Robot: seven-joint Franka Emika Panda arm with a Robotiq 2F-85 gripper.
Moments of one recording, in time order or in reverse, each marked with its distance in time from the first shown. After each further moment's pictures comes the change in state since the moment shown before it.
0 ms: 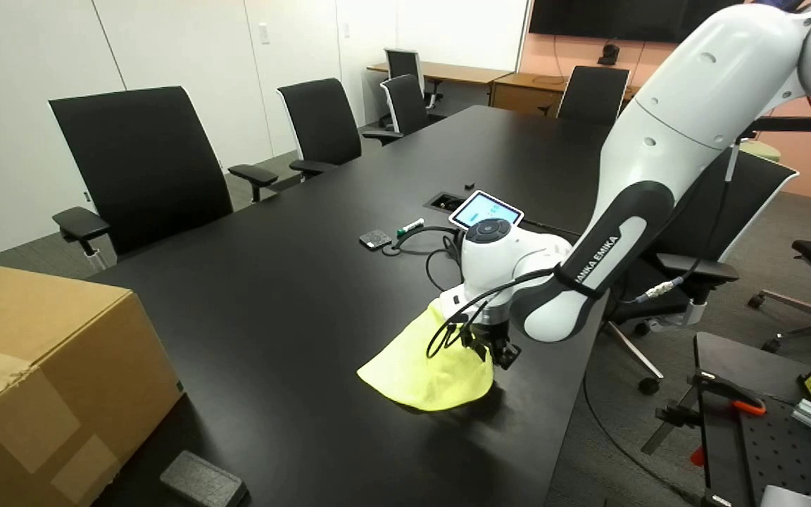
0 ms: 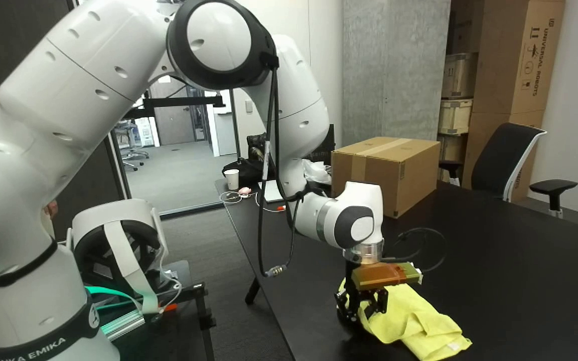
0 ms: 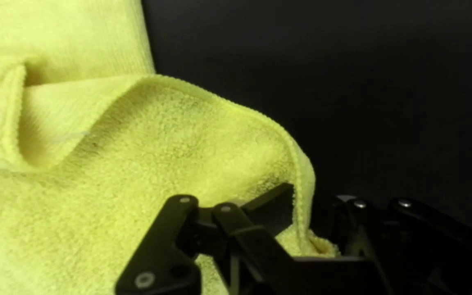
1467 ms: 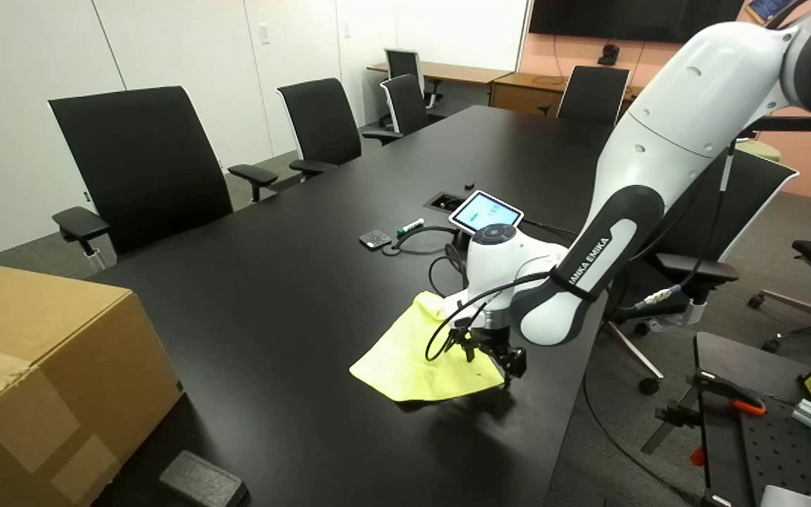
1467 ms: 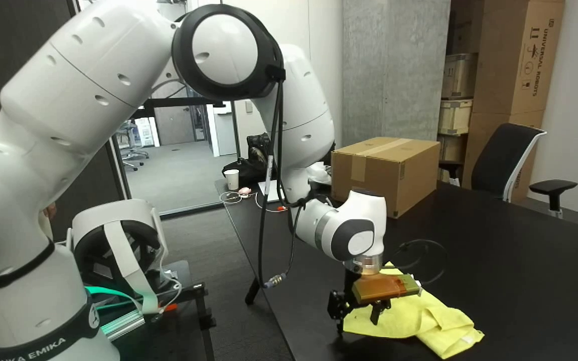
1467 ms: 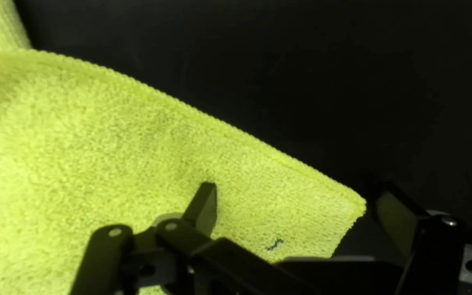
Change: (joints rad) arm -0.066 0.043 0.052 0.002 0.070 0.050 -0.106
